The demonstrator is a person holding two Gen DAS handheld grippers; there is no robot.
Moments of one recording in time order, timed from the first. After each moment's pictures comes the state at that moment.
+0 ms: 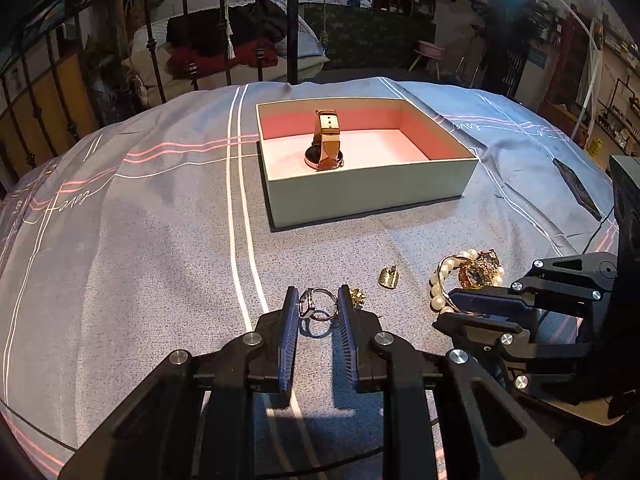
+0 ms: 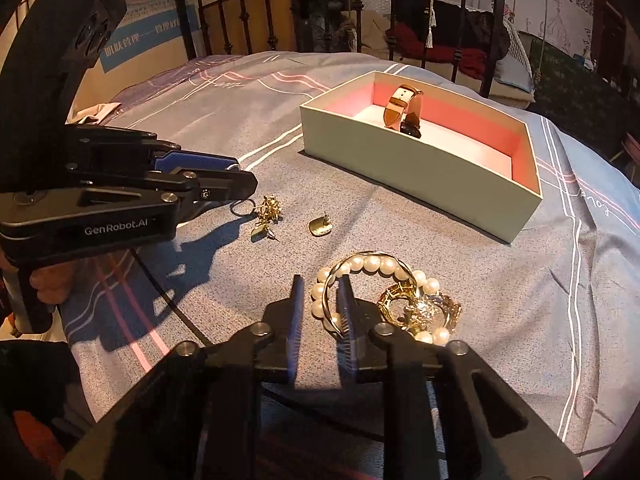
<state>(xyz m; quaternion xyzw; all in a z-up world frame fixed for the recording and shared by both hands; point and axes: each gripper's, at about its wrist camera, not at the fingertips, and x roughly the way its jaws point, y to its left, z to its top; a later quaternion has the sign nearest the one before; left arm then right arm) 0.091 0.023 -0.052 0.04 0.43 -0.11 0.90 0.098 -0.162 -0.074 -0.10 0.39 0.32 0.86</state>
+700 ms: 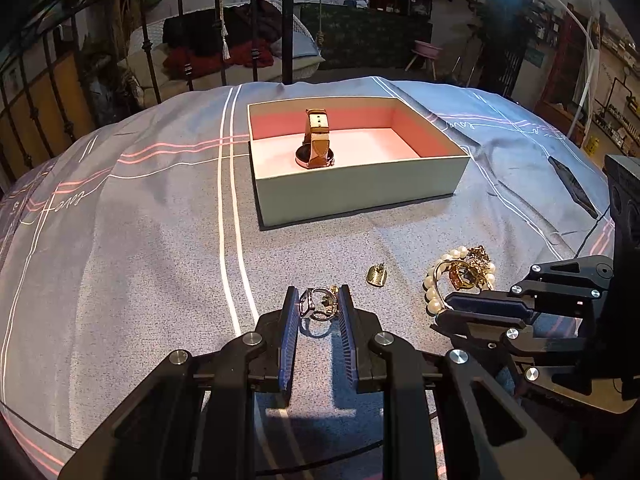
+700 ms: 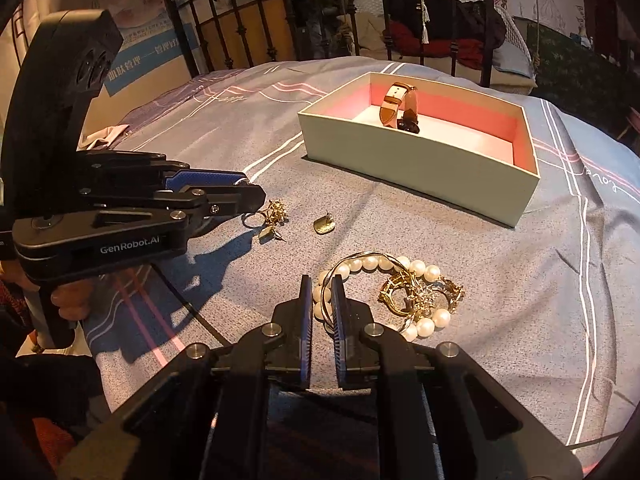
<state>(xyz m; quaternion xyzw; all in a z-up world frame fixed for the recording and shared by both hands) 0.090 0.018 -0.052 0.04 0.43 -0.11 0.90 0.099 -0.176 -0.074 -0.05 0.40 0.33 0.85</state>
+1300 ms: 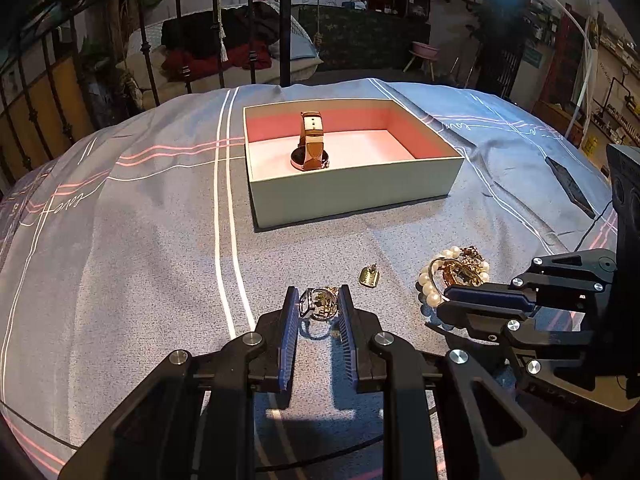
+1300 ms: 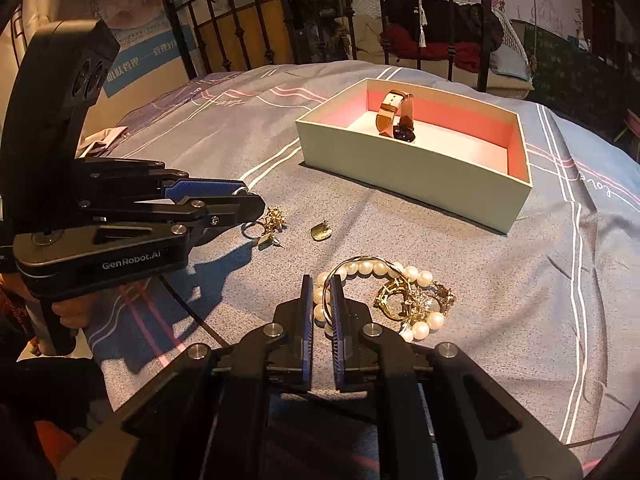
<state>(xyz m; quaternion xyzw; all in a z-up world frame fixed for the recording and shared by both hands) 0.087 0.015 -0.050 0.03 0.42 -0.12 0.90 0.094 -0.177 -0.062 -0.06 0.39 0.33 0.86</state>
